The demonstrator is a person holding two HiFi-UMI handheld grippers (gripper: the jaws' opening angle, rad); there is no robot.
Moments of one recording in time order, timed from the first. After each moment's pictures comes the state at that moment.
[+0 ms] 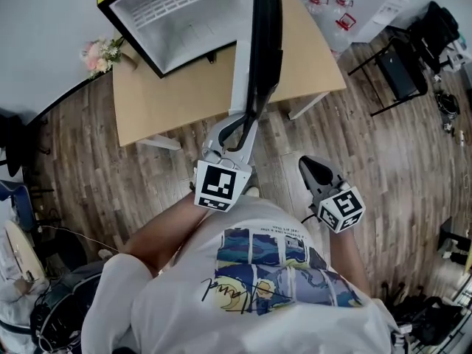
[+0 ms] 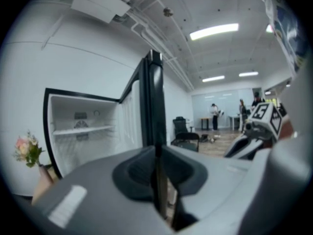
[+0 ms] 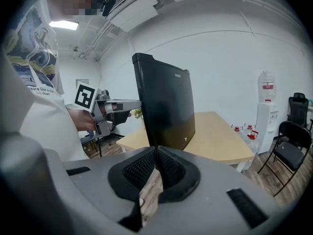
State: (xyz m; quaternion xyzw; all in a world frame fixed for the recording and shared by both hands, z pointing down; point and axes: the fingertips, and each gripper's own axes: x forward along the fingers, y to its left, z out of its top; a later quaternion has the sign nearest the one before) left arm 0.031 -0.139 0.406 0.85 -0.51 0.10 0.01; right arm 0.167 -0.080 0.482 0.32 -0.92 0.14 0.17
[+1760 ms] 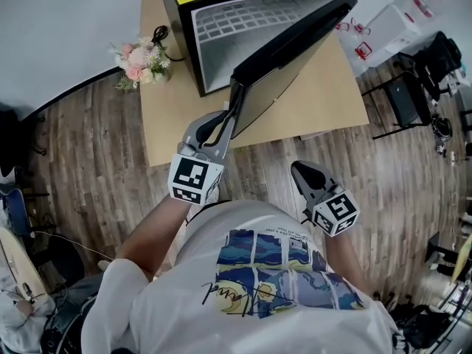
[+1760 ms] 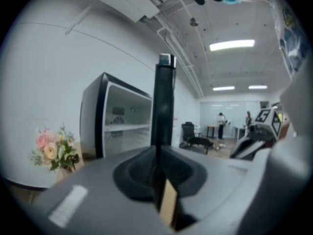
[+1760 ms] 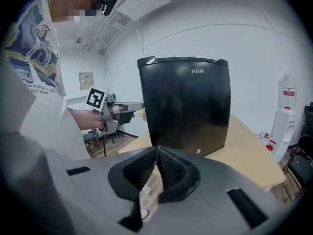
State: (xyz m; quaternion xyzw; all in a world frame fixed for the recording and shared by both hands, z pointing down) left arm -0.206 -0.195 0.411 0.84 -0.53 0.06 0.06; right arm -0.030 -0.130 0.465 0.28 -0.93 0.12 0.20
